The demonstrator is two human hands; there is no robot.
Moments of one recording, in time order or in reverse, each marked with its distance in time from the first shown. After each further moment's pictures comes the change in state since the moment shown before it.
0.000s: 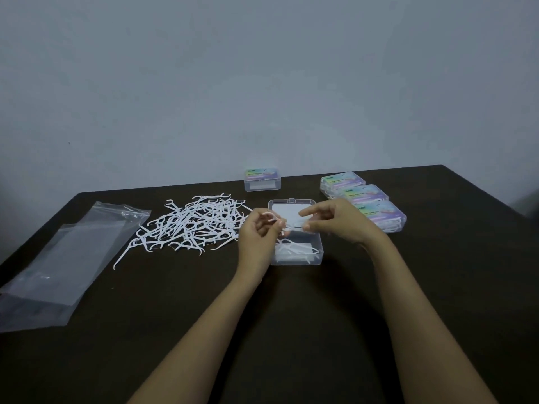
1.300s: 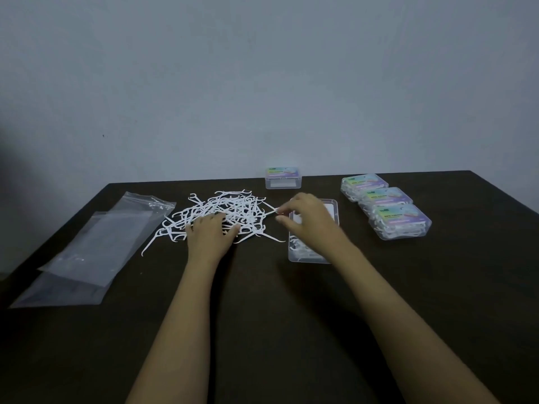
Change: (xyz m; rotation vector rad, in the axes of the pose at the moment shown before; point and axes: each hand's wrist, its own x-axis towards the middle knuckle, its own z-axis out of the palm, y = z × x) left_hand 0.044 -0.032 -0.117 1.329 0.031 -0.091; right_hand 0.012 -0.044 0.066 -0.431 0.125 -0.286
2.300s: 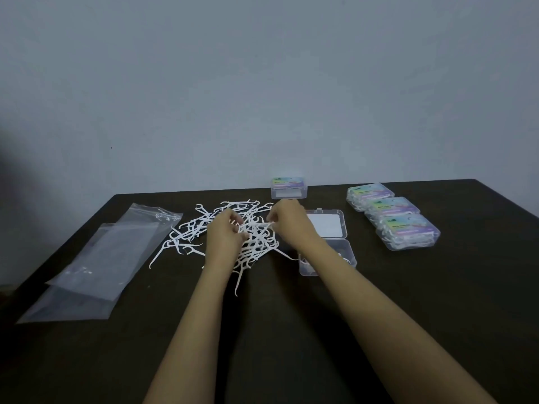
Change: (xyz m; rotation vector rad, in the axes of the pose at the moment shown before) left_hand -0.010 0.031 -0.033 -0.681 0.038 -0.134; right_hand 0.057 -0.013 0.041 -0.025 -0.032 0.126
